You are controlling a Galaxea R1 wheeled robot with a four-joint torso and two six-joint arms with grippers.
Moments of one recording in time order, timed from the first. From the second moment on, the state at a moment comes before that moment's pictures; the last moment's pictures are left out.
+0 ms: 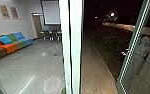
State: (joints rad) left arm 1.49 3.02 -2.70 -0.02 -0.13 0.00; right arm -1.55 2.93 -2.59 -0.82 0.20 0.96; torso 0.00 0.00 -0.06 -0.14
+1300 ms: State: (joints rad) left arm 1.49 3.02 -2.70 -0.02 -0.13 0.00; right arm -1.55 2.93 -2.59 -0.83 0.19 0.95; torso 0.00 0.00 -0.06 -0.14
